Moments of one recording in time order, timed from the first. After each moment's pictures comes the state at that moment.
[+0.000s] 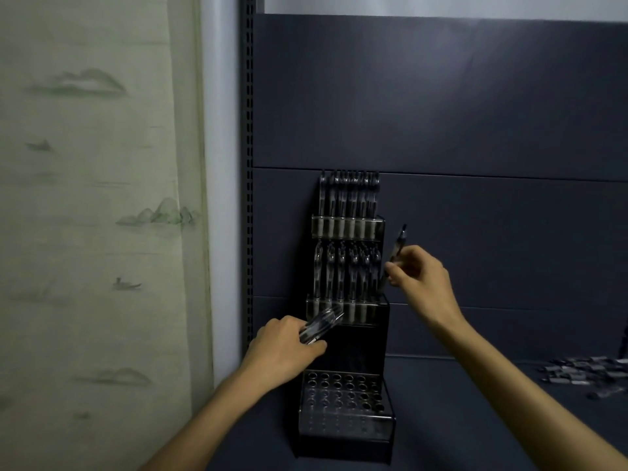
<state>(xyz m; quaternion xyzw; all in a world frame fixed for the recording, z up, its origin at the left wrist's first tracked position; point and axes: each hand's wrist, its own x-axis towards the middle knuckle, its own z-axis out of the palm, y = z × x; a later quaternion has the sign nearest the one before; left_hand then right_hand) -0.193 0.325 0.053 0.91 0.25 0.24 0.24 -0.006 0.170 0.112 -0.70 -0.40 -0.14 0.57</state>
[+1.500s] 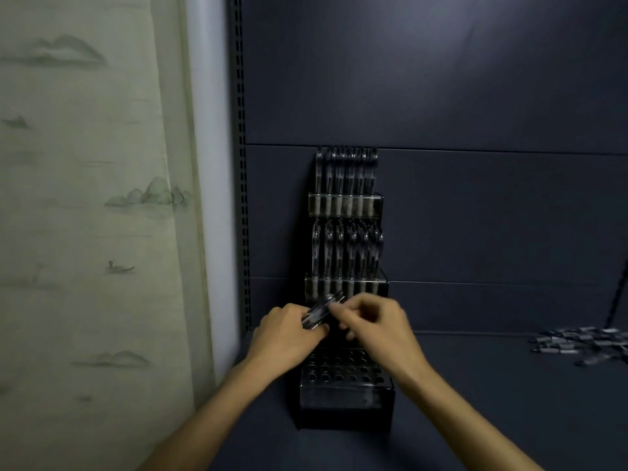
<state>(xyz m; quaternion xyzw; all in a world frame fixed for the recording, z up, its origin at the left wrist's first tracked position) -0.187 0.323 0.037 0.90 0.26 0.24 0.24 -0.098 0.175 0.051 -0.71 -0.41 0.03 0.58</state>
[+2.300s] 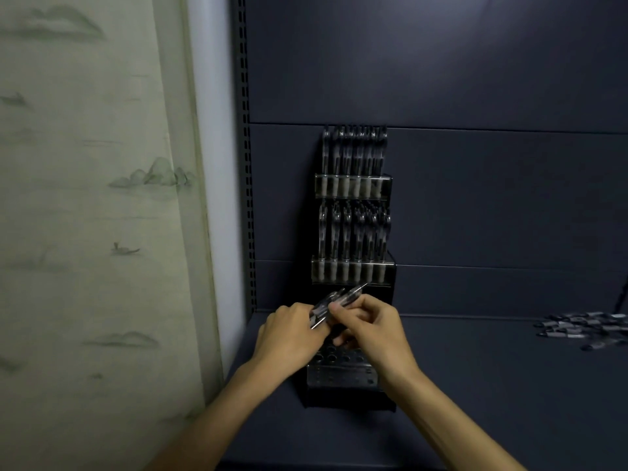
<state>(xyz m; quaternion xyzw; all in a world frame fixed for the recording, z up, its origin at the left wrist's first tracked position) -0.192 0.320 0.010 0.91 0.27 0.23 0.21 -0.110 0.191 0.018 -0.63 -0.34 0.16 0.69</state>
